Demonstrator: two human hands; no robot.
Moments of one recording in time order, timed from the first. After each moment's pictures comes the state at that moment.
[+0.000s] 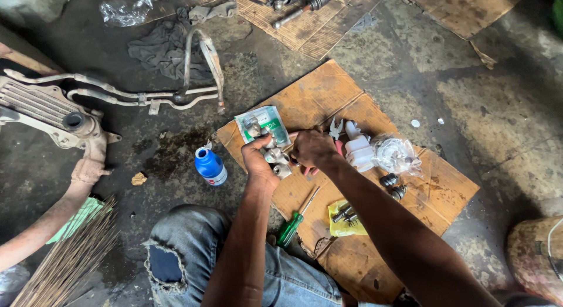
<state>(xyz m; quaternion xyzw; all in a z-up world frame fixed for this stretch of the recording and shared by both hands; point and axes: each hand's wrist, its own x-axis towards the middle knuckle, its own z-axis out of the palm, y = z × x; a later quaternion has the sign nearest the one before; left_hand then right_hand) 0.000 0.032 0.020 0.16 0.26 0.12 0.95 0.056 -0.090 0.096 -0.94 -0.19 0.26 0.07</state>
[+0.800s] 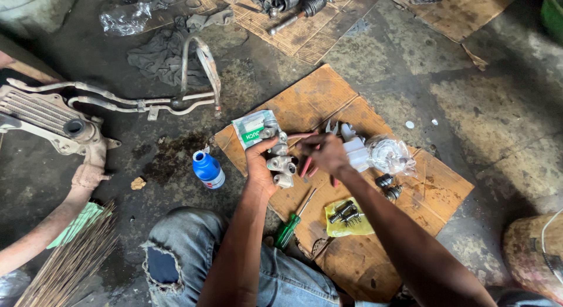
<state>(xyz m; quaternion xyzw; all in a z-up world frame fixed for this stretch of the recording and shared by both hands) -0.024 0.027 0.057 0.20 0.15 -0.03 0.97 0.040 -0.134 0.104 -0.86 -0.09 0.22 0.45</state>
